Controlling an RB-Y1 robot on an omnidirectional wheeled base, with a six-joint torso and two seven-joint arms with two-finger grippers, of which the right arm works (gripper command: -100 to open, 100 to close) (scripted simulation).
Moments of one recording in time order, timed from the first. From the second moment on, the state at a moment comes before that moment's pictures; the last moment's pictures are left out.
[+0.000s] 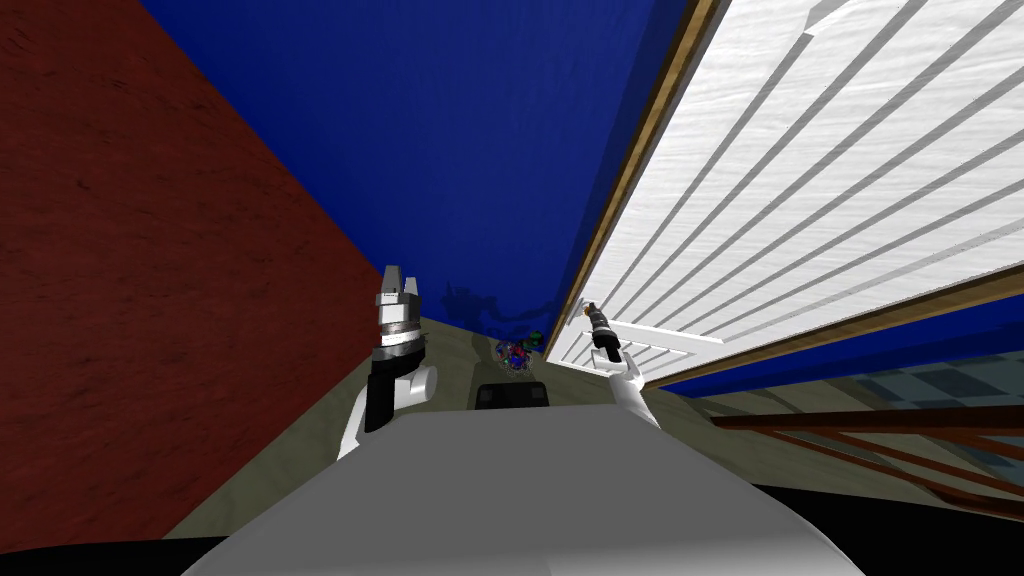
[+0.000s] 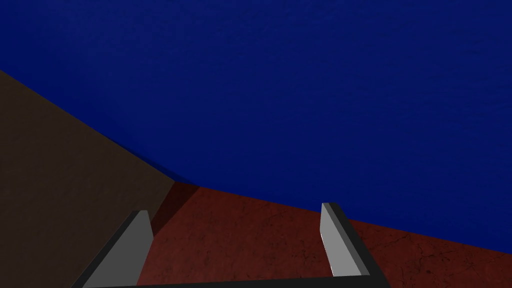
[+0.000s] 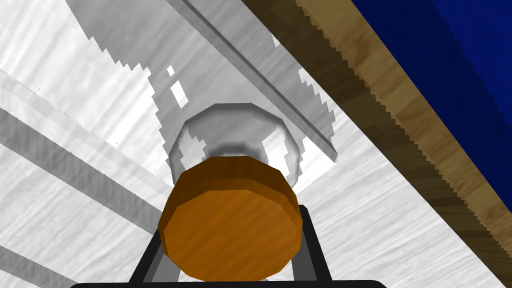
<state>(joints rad) -0.03 -0.20 -0.37 -1.16 0.23 -0.37 0.39</state>
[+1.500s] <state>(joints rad) 0.03 -0.21 -0.31 -1.22 0.08 -0.36 0.03</state>
